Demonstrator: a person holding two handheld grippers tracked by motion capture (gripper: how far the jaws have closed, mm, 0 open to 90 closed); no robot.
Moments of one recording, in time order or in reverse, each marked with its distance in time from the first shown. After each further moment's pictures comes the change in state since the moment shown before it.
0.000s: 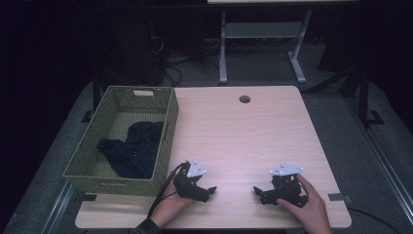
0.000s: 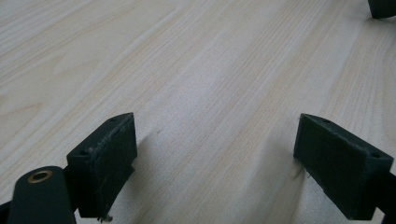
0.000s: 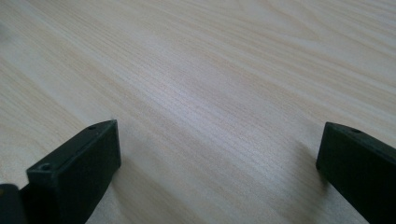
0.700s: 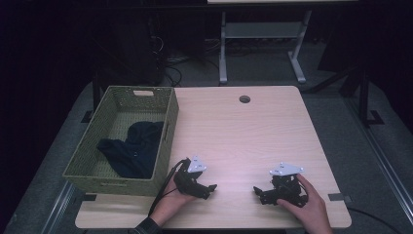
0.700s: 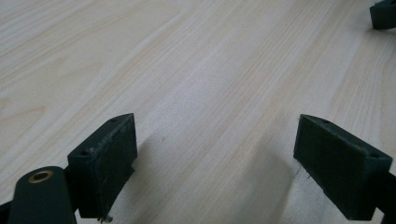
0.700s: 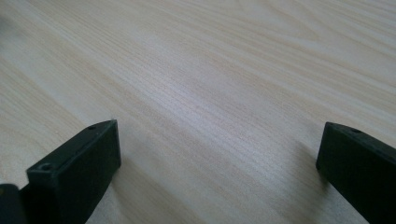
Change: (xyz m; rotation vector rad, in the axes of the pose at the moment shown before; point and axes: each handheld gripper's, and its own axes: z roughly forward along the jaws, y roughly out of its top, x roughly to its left) left arm 0.006 0.009 -0.001 0.022 -0.015 -0.033; right arm 0.000 0.000 0.000 0.000 0.000 0.000
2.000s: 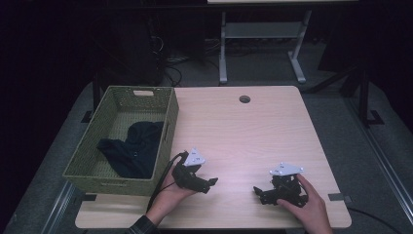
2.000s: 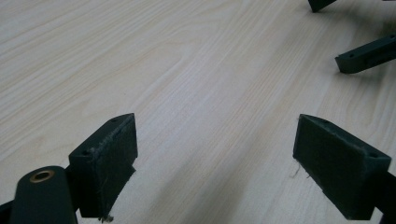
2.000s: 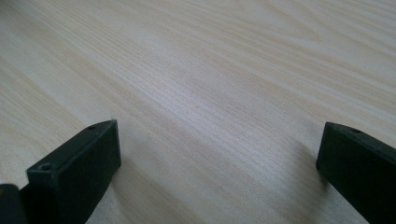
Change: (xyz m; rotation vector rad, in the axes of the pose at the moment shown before) left arm 0.001 0.022 -0.020 -0.058 -0.014 0.008; right arm 0.000 0.000 0.000 -0.001 0.000 0.001
